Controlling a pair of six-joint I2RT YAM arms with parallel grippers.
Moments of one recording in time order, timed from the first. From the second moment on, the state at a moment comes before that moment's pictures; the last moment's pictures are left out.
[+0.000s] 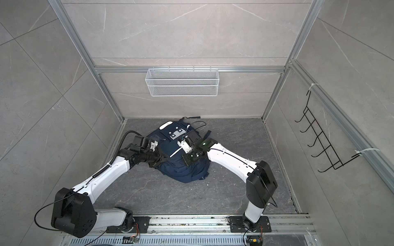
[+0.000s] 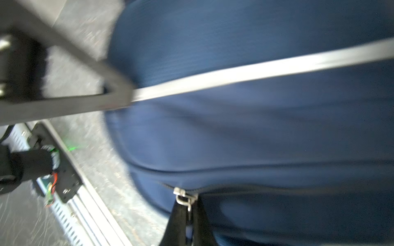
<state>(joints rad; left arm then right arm) -0.32 1.32 0.95 -0.55 0.53 -0.84 0.73 1.71 1.46 -0.78 -0.21 0.15</state>
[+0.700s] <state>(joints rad) -0.16 1.51 1.24 -0.72 0.37 -0.64 0.71 1.71 1.48 -0.88 -0.04 0.01</state>
